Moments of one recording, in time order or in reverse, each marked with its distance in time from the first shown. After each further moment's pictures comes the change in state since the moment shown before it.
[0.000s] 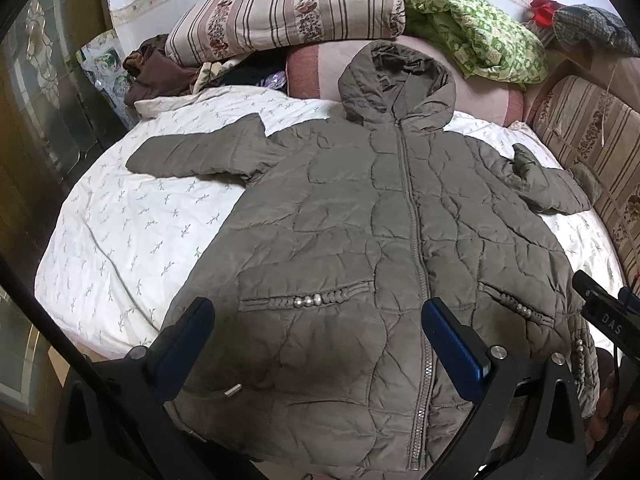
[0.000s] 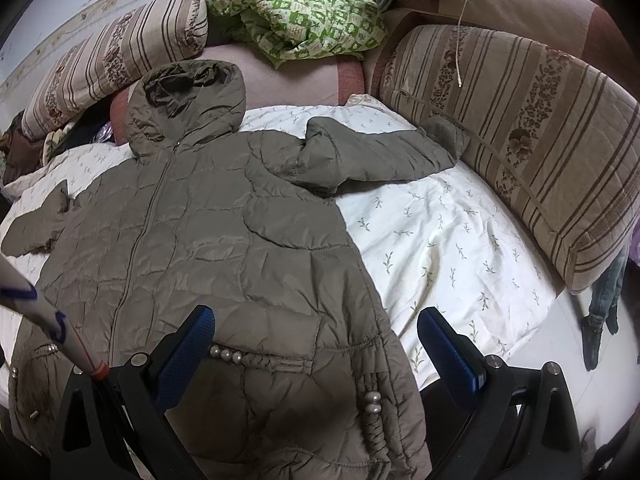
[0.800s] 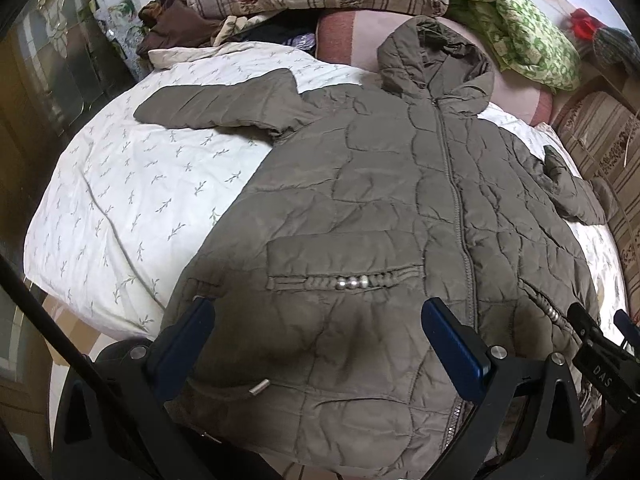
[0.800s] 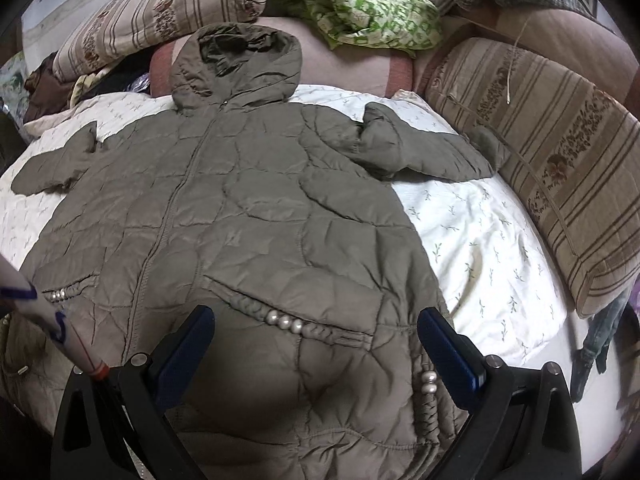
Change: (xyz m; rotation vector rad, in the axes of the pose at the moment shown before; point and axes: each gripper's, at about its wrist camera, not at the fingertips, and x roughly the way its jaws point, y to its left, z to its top) left arm 0.036 0.048 -0.005 -0.108 0.109 -0.013; right arm 0.005 0.057 -0.021 -0.169 0.044 0.023
